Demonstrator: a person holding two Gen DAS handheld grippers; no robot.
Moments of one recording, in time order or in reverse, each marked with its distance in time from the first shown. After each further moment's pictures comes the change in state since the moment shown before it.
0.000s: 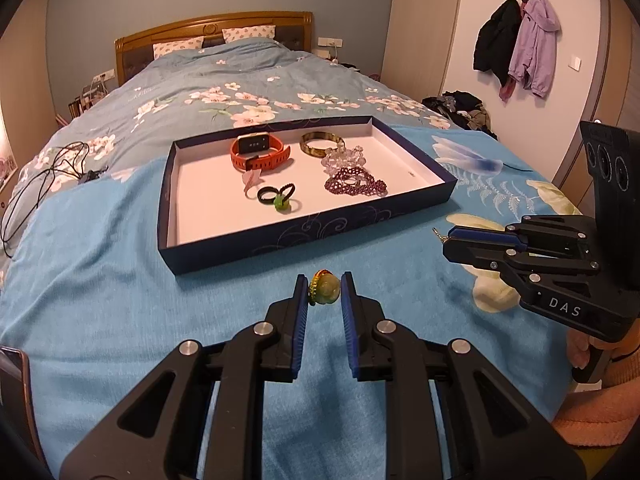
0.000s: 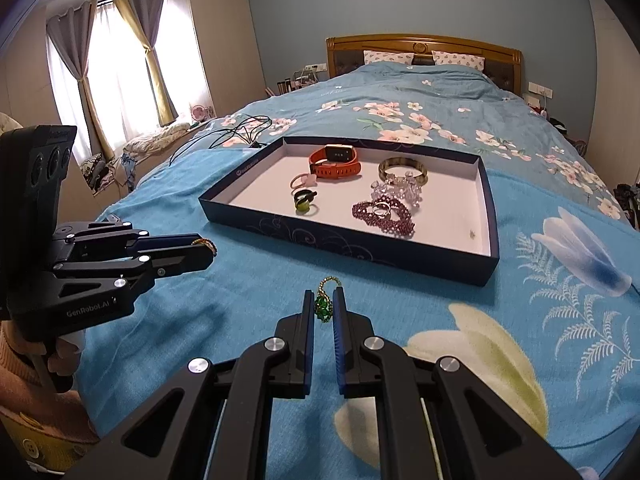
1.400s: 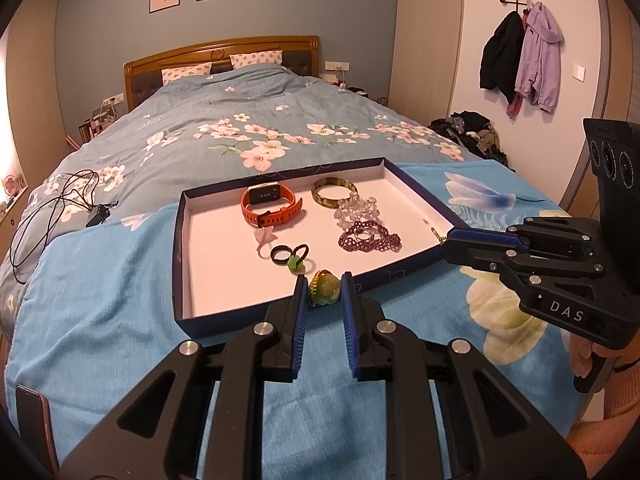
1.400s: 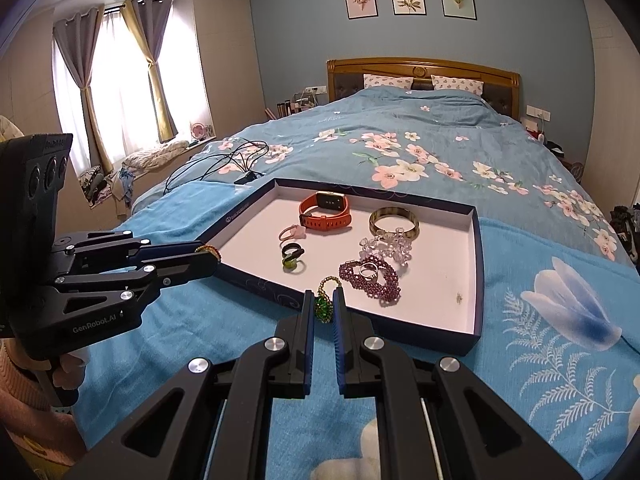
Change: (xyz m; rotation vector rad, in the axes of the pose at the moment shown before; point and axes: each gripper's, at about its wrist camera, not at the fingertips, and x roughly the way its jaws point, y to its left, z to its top) left arm 0.004 0.005 0.038 0.015 -0.091 0.046; right arm 0.000 -0.008 0.036 -0.027 -0.081 -0.016
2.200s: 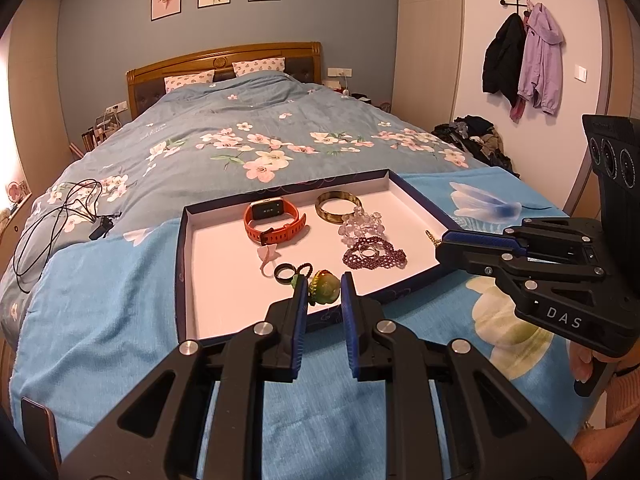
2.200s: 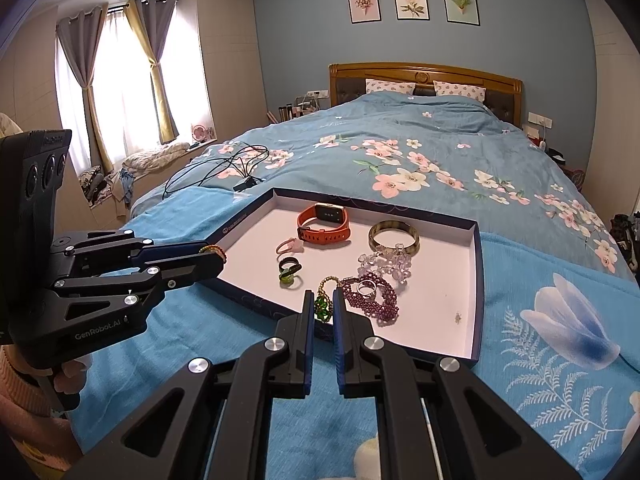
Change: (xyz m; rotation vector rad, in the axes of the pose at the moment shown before) left arm -0.001 -0.004 0.011 0.010 -0.022 0.020; right arm 0.001 0.000 0.011 -0.013 -0.011 -0.001
